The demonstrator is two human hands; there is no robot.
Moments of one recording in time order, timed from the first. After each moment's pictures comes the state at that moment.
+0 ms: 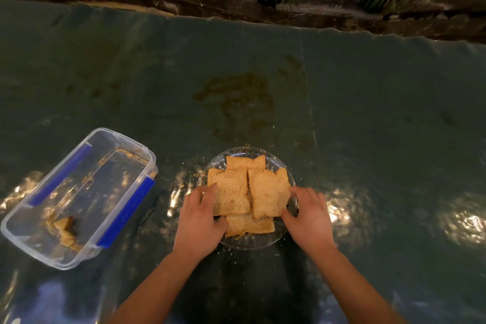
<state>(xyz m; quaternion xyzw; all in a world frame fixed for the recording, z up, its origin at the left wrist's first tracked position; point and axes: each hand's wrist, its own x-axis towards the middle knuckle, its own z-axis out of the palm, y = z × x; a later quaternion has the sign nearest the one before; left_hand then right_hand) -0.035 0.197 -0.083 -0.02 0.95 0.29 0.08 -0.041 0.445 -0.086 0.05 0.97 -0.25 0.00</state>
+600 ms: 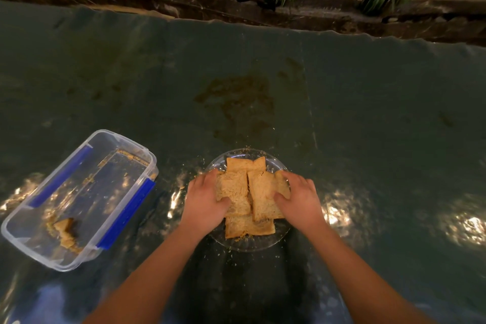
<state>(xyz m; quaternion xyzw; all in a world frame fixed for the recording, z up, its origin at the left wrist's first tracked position) -0.076 0.204 -0.070 -0.05 0.93 0.35 0.12 -0.081 0.434 -0.082 0.04 0.96 -0.28 0.05</state>
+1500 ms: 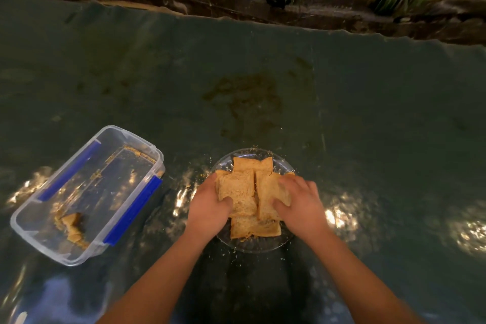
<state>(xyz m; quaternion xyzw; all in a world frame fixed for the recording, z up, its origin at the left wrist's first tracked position) -0.066 0.206 -0.061 -0.14 0.86 0.48 0.13 -0.073 0.421 -0.072 -0.01 0.97 -0.25 0.06</state>
